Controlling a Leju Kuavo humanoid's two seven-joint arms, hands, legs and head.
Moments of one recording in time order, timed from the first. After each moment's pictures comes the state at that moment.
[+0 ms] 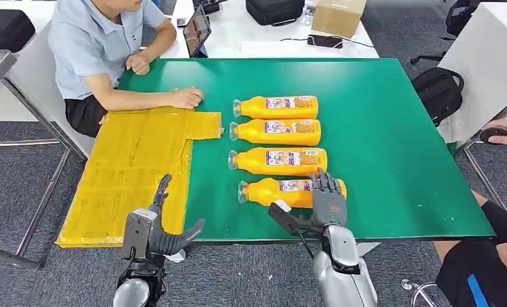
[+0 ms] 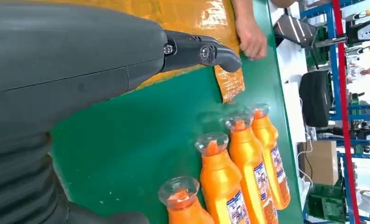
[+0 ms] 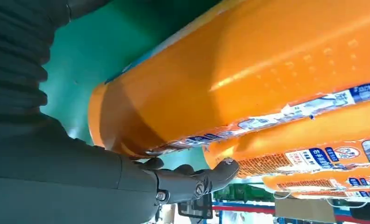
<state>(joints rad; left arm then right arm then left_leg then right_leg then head) 0.06 -0.35 -0.07 -1.44 -0.40 0.04 -0.41 -0.20 0.23 -0.12 -1.08 1.48 -0.26 0.10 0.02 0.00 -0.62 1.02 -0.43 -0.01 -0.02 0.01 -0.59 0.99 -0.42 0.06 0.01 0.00</state>
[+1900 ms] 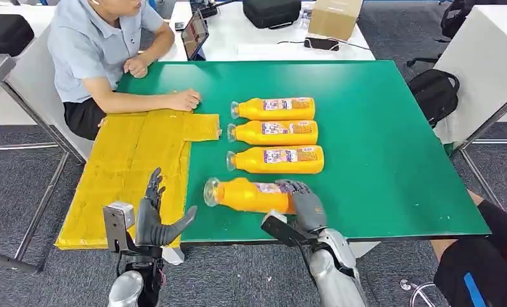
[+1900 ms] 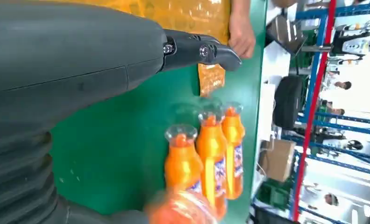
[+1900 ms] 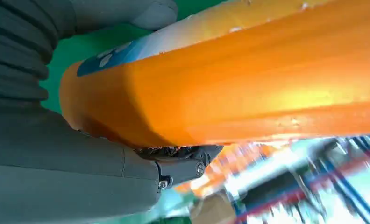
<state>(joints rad) 0.01 -0.35 -0.06 -1.41 -0.14 -0.03 -0.43 -0.18 0.26 -0.11 -1.11 0.98 -0.20 -0.43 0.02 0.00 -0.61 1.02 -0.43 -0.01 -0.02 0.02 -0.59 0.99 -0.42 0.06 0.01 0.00</state>
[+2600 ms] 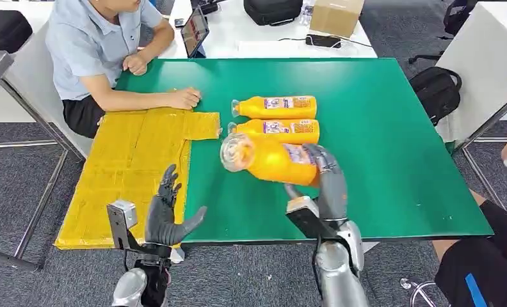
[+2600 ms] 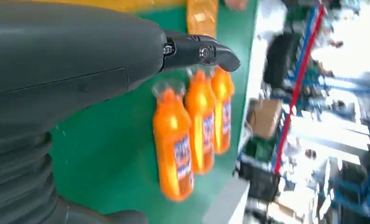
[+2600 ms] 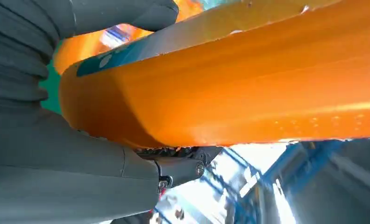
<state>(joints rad) 0.00 -0.34 -0.10 -1.39 -0.05 -0.12 -0.43 -0.12 0.33 -0.12 -1.42 0.74 -0.25 -0.54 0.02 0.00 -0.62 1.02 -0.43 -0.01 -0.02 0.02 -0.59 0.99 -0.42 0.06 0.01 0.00</state>
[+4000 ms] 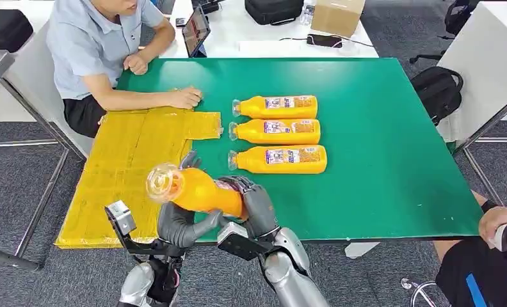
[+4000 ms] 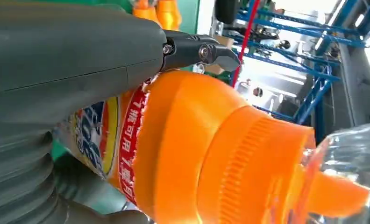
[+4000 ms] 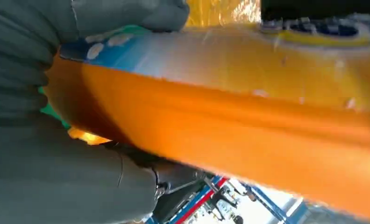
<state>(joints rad) -0.01 -0.33 -0.26 -1.44 0.13 -0.29 -0.50 -0.21 0.35 0.22 -1.01 0.72 -0.29 -0.56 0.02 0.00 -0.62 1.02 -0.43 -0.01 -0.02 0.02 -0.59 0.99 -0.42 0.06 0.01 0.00</state>
